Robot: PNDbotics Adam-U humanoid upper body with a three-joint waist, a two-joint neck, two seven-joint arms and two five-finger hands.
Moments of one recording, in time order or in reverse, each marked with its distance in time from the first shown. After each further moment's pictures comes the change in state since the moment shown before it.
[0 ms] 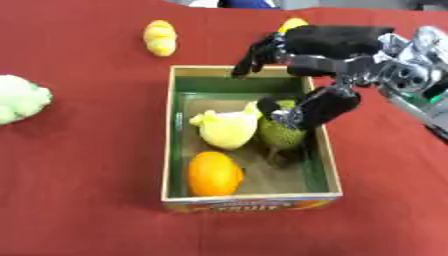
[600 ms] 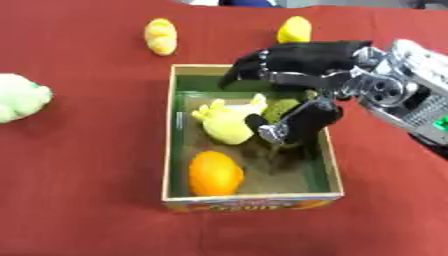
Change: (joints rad) left arm 0.000 0.000 0.000 0.000 0.000 0.001 0.001; right arm -0.043 0.040 0.134 0.000 0.093 0.020 0.120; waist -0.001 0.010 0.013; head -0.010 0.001
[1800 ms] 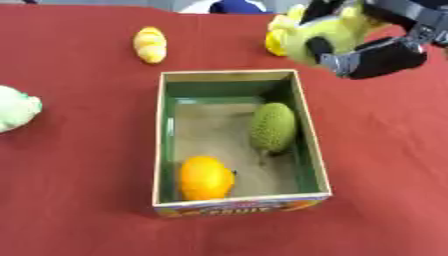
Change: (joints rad) left arm 0.002 0.000 0.005 0.000 0.000 0.002 0.010; right arm 0.083 -0.167 -0.180 0.000 -0.193 -0.094 -0.342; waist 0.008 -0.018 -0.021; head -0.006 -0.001
